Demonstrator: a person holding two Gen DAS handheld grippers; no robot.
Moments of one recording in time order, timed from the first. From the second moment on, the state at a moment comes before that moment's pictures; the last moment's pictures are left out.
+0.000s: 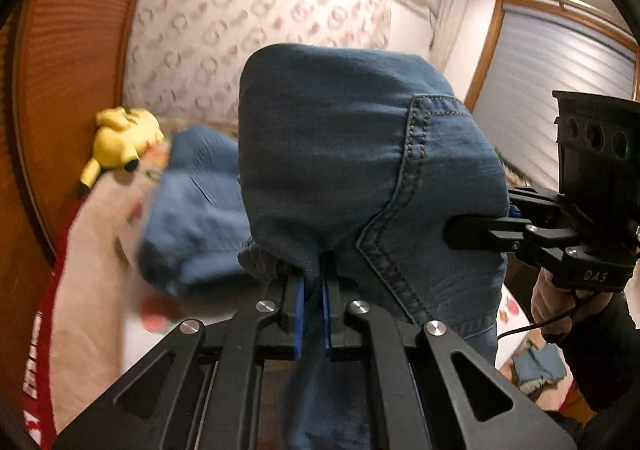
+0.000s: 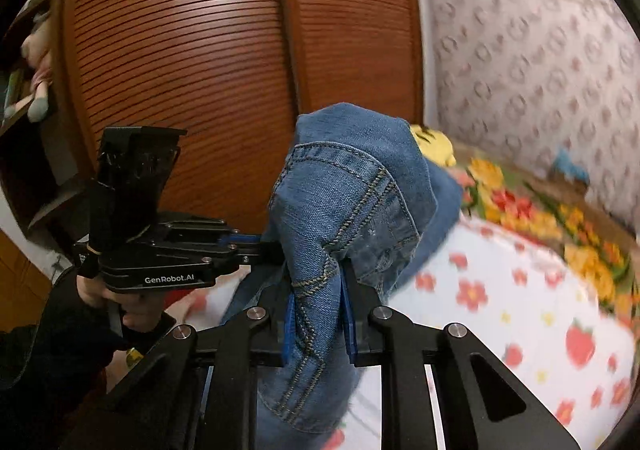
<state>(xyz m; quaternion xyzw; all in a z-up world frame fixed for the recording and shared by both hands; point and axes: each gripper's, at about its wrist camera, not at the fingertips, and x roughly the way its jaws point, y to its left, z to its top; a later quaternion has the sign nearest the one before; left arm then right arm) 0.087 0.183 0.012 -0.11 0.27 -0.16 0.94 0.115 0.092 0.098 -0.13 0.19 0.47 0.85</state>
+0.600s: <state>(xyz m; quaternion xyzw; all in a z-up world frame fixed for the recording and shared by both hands) 0.178 0.275 0.090 -0.06 0.27 -0.03 0.96 0.259 0.217 0.150 -0.10 0.17 0.53 0.82</state>
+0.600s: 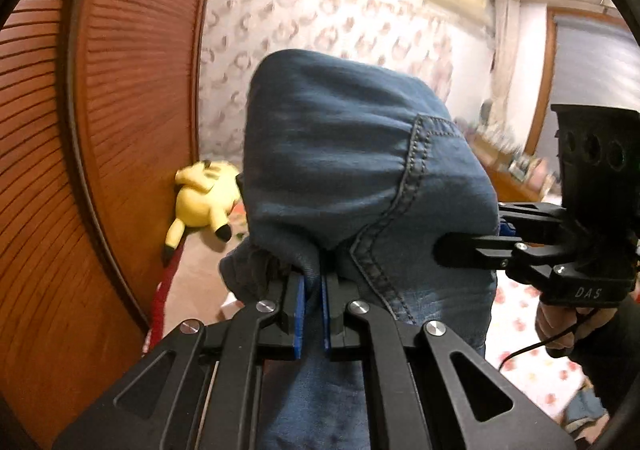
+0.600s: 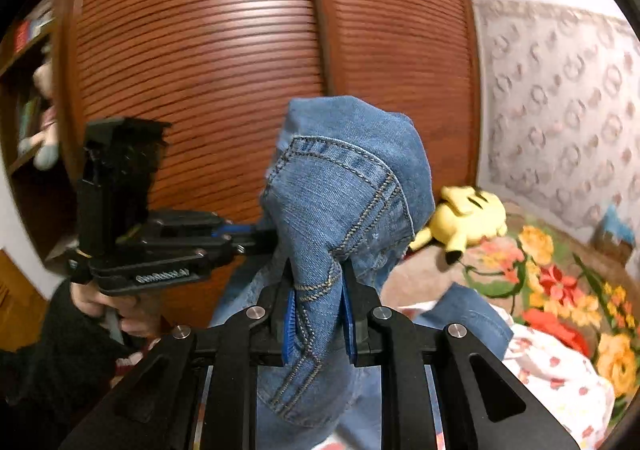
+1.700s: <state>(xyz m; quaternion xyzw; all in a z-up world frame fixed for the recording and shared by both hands) 0.221 0.187 0.030 0.00 0.29 -0.03 0.96 0.211 0.116 0.052 -0.04 0.21 0.36 0.91</state>
